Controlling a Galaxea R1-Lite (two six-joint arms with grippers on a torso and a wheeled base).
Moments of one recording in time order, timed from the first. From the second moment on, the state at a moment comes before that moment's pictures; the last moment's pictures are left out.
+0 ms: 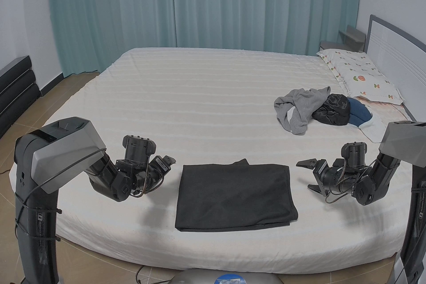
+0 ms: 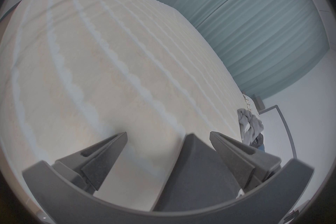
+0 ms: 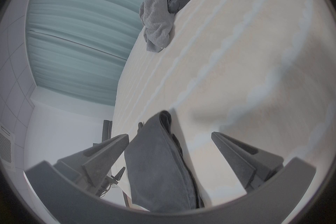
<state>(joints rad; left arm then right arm) -0.30 2.38 -1.05 -0.66 0.05 -0.97 0.09 2.32 -0.73 -1.03 0.36 0.97</state>
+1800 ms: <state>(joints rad) -0.37 2.44 -0.97 -0.86 -0.23 -0.71 0.10 2.34 -0.69 -1.12 0.37 0.97</state>
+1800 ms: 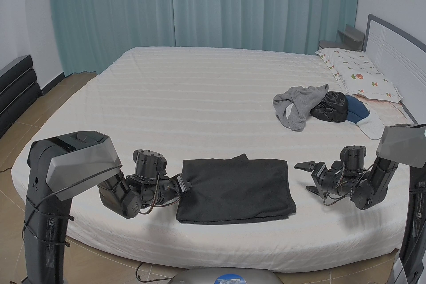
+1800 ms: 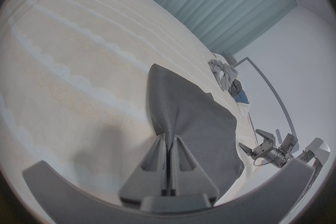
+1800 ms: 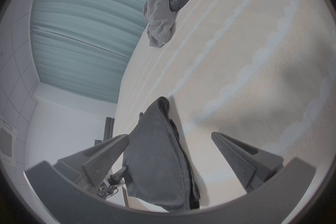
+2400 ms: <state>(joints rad) -0.37 2.44 -0.95 -0.90 -0.14 -0.71 0.10 2.34 -0.69 -1.12 0.37 0.96</state>
